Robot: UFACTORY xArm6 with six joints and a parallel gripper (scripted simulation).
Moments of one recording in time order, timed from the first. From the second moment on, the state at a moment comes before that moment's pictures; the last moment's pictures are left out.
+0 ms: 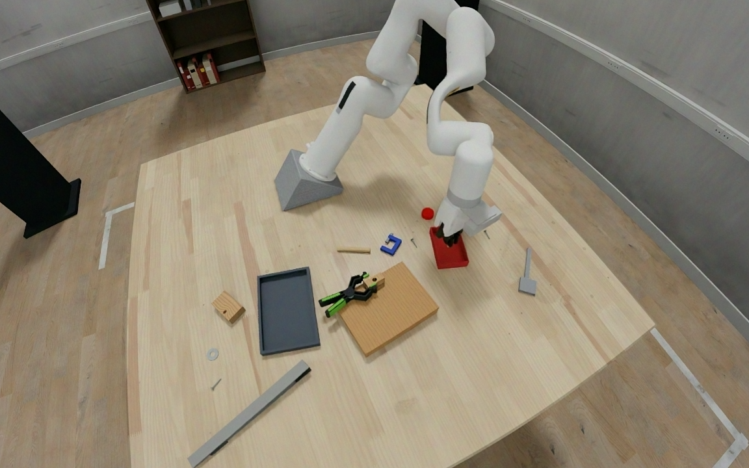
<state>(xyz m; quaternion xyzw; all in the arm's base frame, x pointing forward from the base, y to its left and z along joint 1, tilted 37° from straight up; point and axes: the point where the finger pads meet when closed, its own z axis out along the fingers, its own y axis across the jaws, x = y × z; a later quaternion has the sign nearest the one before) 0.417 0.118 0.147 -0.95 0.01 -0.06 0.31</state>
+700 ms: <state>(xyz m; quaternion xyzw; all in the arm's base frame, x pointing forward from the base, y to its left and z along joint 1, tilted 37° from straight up) 0.418 0.124 0.139 -0.95 0.01 -0.06 0.31</state>
